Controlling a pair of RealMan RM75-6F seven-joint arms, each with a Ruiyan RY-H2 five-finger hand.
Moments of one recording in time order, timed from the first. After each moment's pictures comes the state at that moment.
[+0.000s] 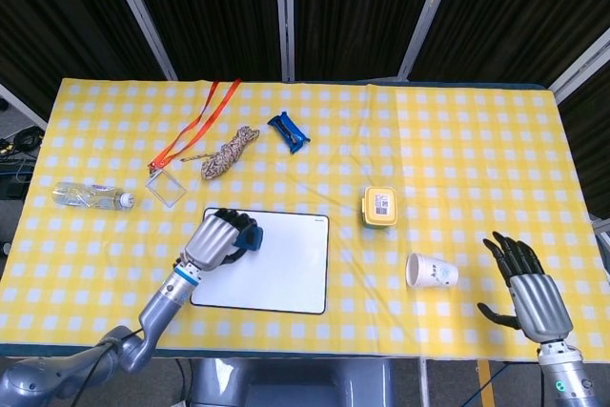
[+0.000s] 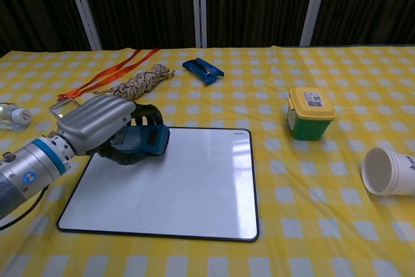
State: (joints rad) left arm -0.62 -1.93 -0.03 -0.81 1.60 1.25 -0.02; right arm 0.10 -1.18 -0.01 -1.57 -1.59 1.44 0.08
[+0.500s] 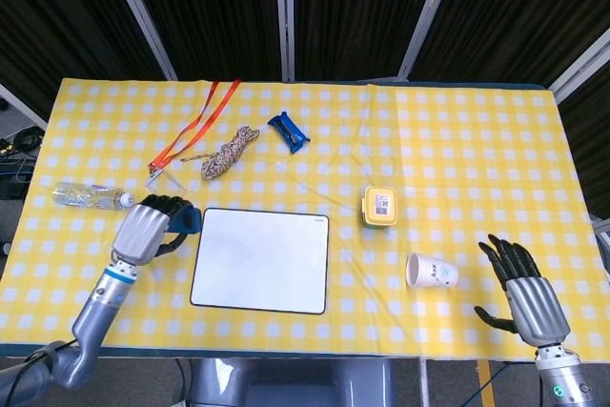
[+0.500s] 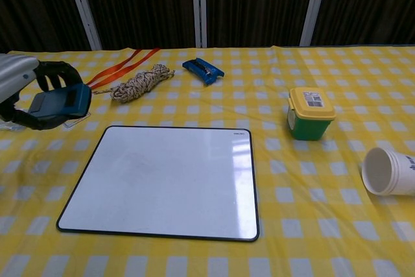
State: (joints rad) left arm -0.47 -1.59 -0.03 -1.16 1.54 1.37 0.05; right arm 0.10 -1.18 -0.02 -1.60 -1.62 1.45 0.05
